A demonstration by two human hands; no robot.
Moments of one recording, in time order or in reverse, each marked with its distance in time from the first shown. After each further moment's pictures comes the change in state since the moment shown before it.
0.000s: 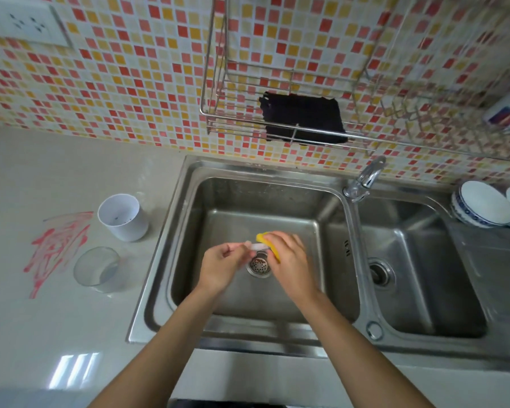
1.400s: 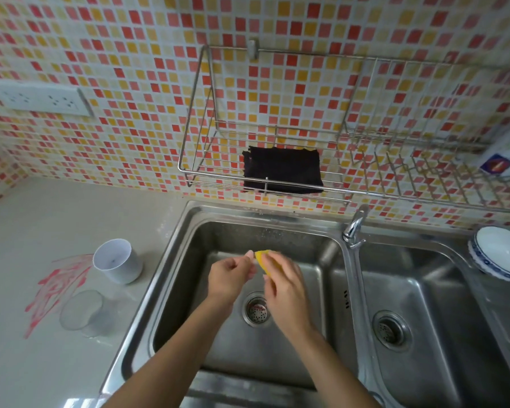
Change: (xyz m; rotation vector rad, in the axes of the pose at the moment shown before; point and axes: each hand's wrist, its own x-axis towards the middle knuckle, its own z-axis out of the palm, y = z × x) left_hand 0.043 0.027 0.069 0.093 0.177 0.083; right_hand 0.034 0.037 -0.020 0.159 0.081 -0.076
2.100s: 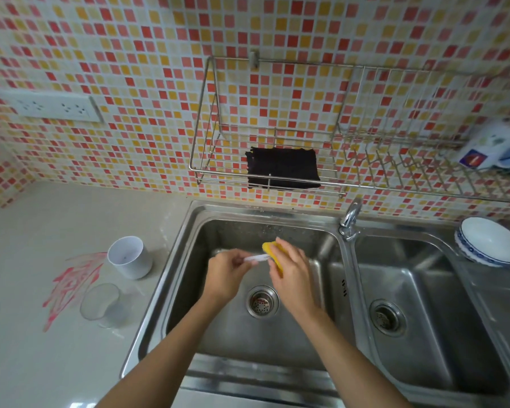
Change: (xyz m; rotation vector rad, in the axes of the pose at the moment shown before) left_hand -0.021 0.015 -0.039 0.557 -0.102 0.444; right_hand 0.006 -0.009 -0.014 -0.084 0.015 0.056
